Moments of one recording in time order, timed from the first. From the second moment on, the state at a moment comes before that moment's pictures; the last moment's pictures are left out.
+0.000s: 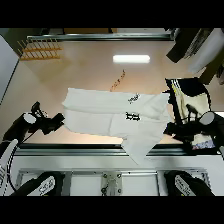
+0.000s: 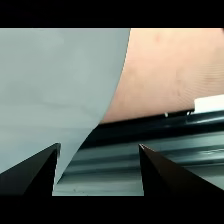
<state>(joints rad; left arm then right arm) 0.22 -1.16 0.59 1.14 -0.79 -1.67 -0.25 -0.99 0.61 -1.24 1.23 1.63</state>
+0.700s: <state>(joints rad) 0.22 -1.07 0.55 1.16 -0.81 -1.67 0.03 -1.07 0.39 -0.97 0.98 1.62</state>
